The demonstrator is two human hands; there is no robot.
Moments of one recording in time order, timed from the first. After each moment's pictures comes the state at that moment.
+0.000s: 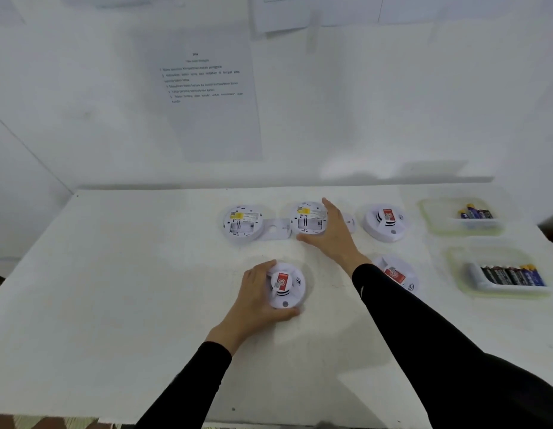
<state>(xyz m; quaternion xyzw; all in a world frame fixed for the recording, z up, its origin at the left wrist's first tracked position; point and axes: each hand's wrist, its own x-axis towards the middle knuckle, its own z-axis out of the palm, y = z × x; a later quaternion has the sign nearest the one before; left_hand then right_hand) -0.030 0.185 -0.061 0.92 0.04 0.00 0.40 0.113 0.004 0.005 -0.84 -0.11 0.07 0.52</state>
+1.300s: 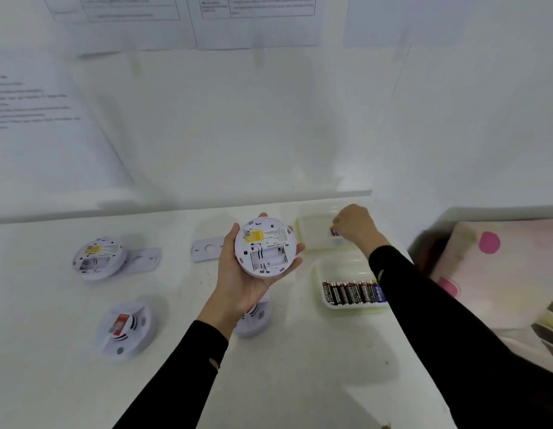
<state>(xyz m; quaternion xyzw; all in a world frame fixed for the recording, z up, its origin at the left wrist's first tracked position) 0.087 -0.086 0.063 0.25 0.05 -0.15 0.95 0.247 -0.300 0.049 -0.98 0.00 0.10 0.17</state>
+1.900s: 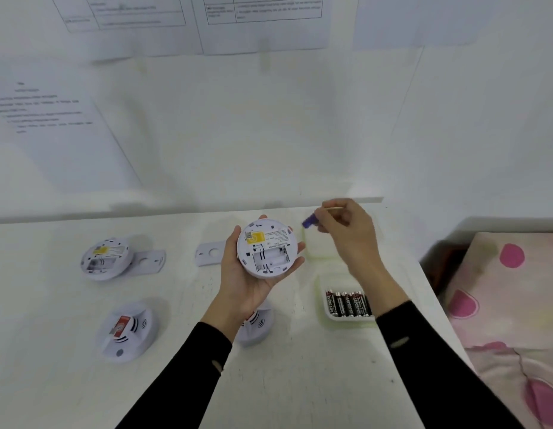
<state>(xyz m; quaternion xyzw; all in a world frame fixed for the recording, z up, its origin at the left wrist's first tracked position) 0.100 -0.095 0.062 0.25 0.08 -0.11 0.96 0.154 -0.263 0.109 -0.72 -0.03 -0.04 0.70</state>
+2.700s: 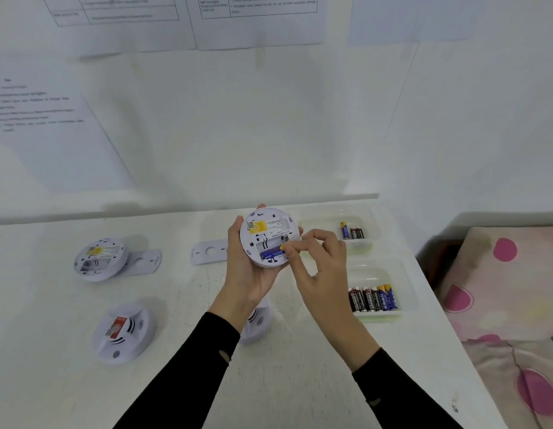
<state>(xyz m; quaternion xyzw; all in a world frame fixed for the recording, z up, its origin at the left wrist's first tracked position) 0.112 -0.105 0.069 0.28 0.12 -0.05 0.95 0.097 -0.230 0.057 -0.82 -0.14 -0.24 0.50</state>
